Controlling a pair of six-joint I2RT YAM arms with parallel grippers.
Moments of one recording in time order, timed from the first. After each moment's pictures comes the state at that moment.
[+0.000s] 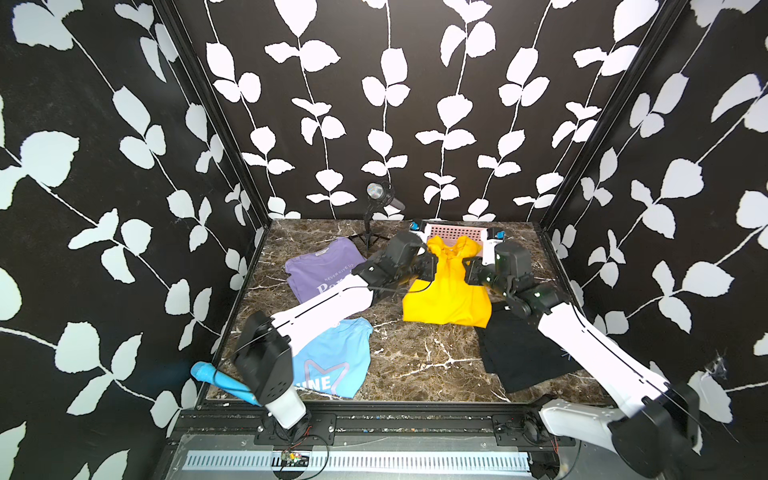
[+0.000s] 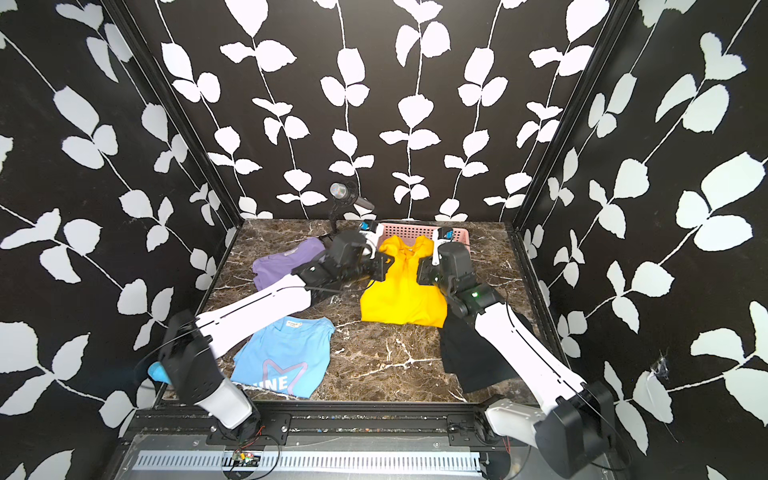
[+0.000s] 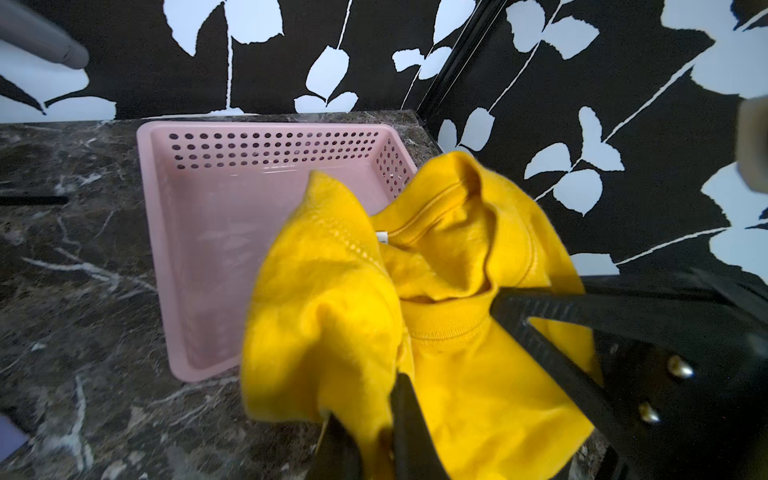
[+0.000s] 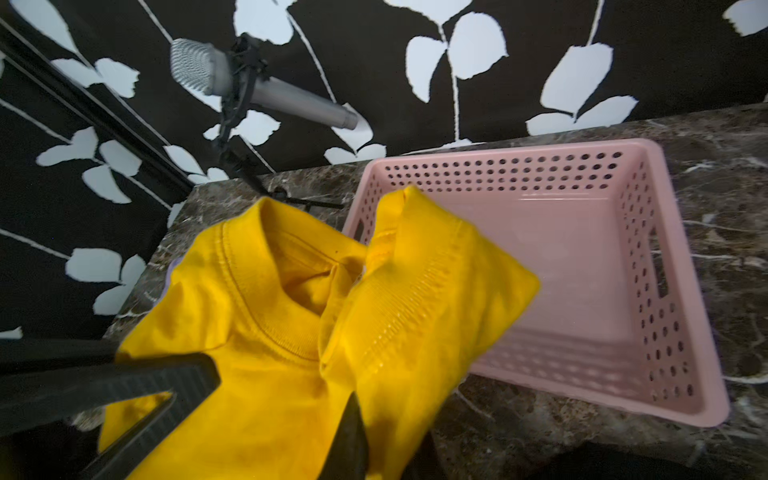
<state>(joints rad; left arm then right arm) -0.82 1.70 1.49 -0.27 0.05 -0.43 0.41 1.24 1.06 -0.33 0.00 0.39</state>
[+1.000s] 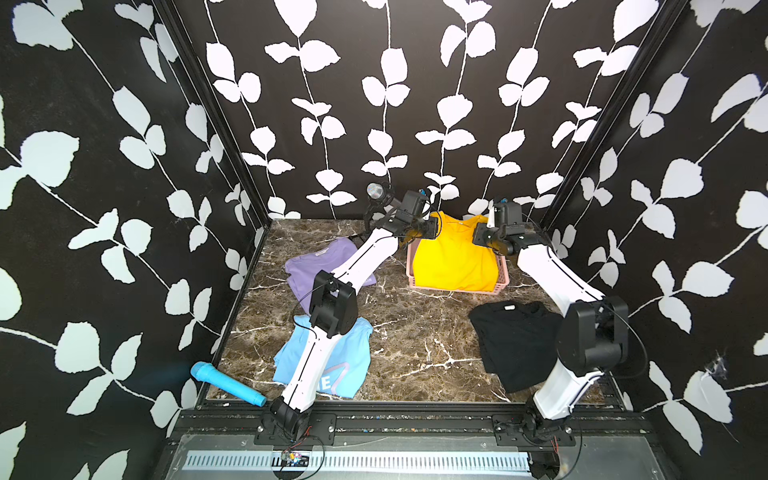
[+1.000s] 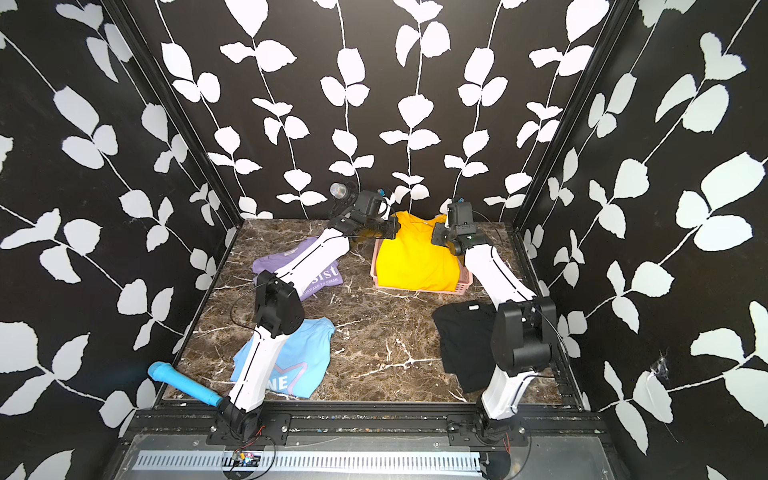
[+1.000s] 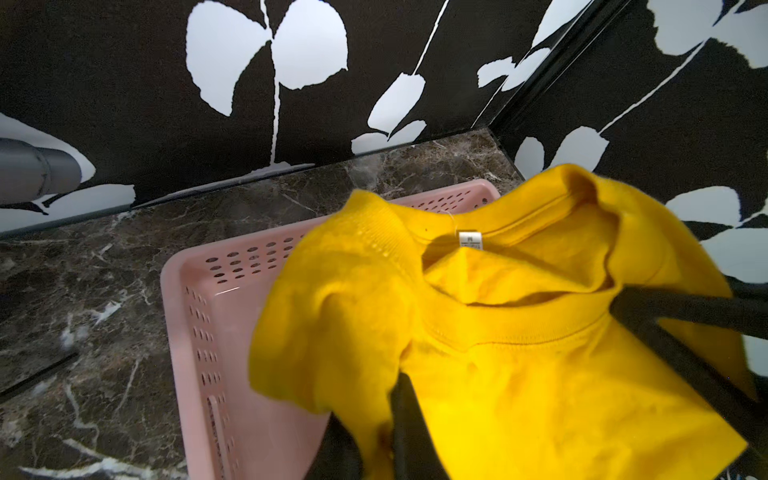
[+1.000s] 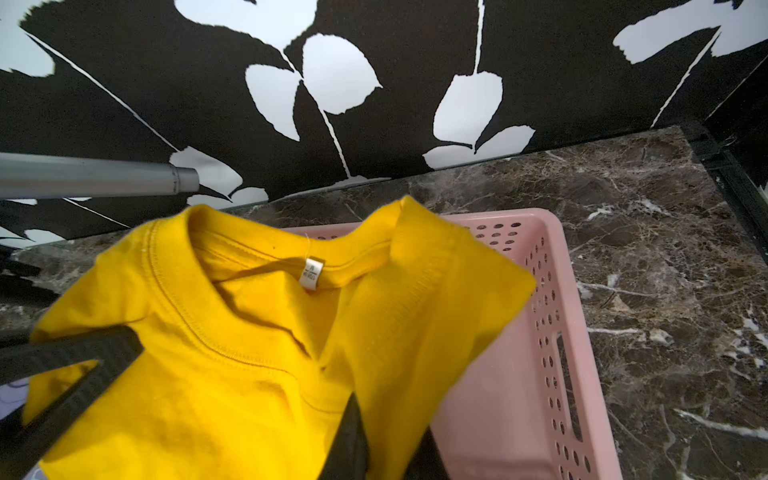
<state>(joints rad) -0.63 2.39 2.38 -0.55 0.16 -0.27 0.20 1.77 1.50 -0.37 -0.02 0.30</state>
